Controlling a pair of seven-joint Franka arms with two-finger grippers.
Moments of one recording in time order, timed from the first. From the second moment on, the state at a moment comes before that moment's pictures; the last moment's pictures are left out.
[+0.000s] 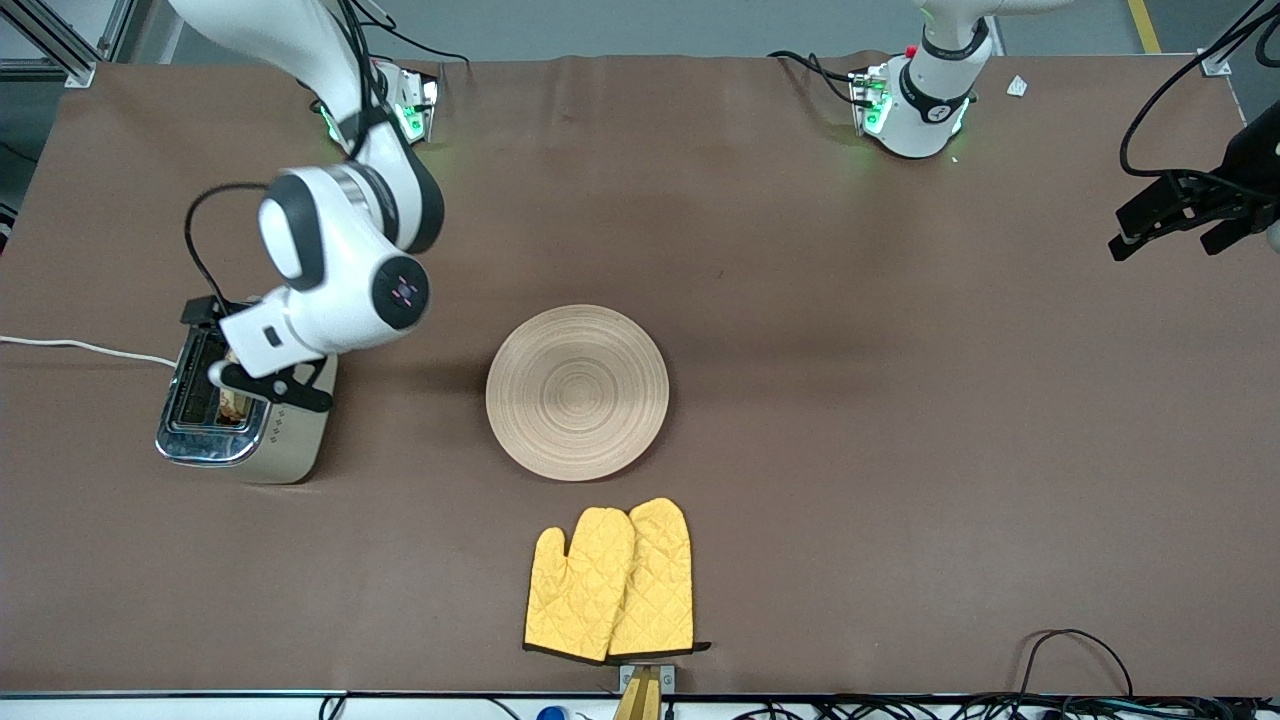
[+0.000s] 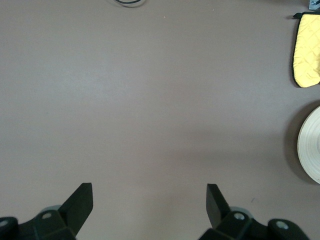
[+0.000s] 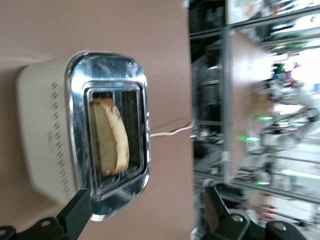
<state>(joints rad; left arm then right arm) -0.02 -0.05 -0.03 -1.55 -0.04 1.58 -0.12 0.57 0.28 -0.19 -1.69 -0.71 1.48 0.62</state>
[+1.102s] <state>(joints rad) -0.02 -0.06 -0.10 -1.58 0.03 1.53 -0.08 0.33 0.04 -0.21 -1.49 -0.16 1.53 0.23</state>
